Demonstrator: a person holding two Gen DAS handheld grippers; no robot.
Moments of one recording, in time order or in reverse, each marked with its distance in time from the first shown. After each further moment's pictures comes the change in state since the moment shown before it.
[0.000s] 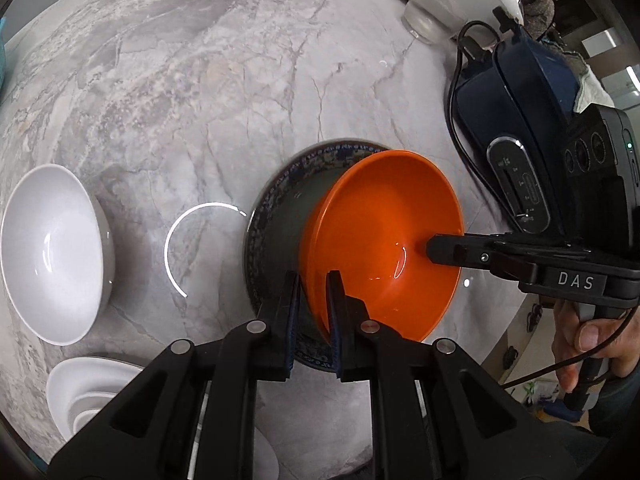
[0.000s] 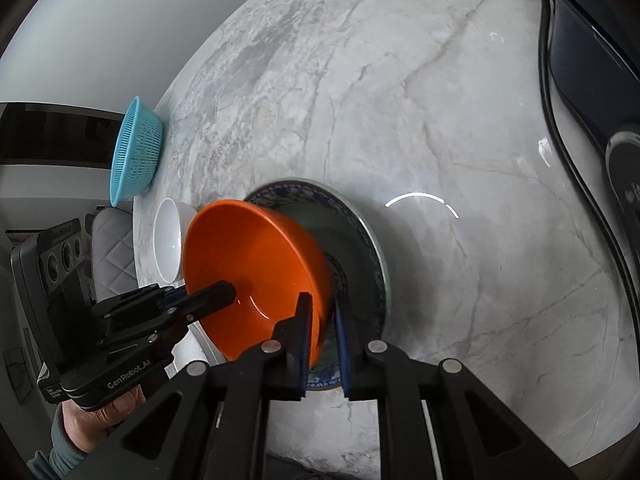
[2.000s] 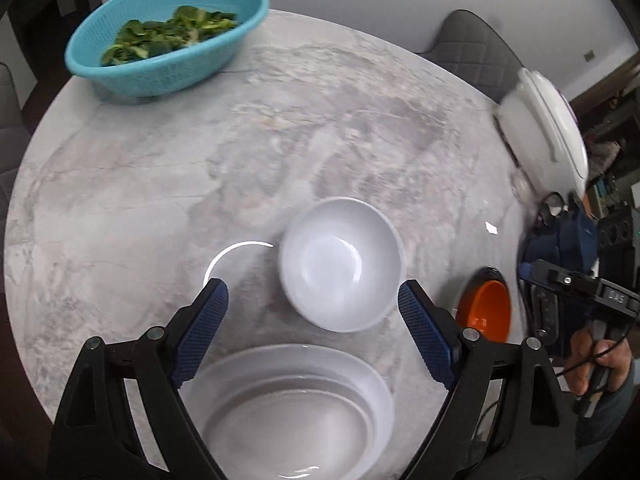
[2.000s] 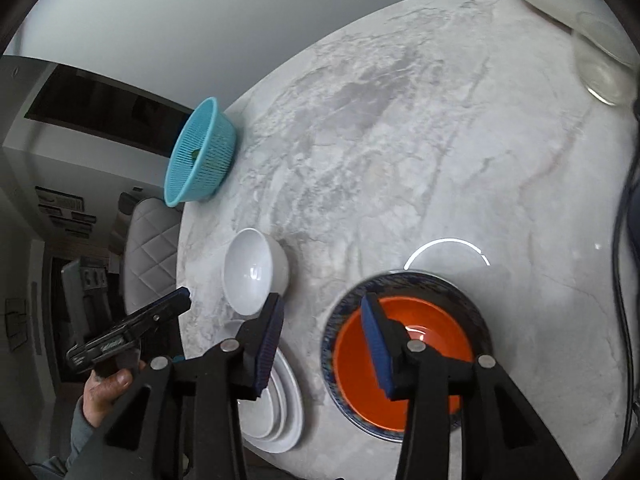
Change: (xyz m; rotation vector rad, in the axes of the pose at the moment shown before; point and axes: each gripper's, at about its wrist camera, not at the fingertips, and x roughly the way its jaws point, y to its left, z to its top) left arm -0.137 0.184 -0.058 -0.414 -0.295 0.126; right arm -0.012 0.092 0.037 -0.202 -0.070 0.128
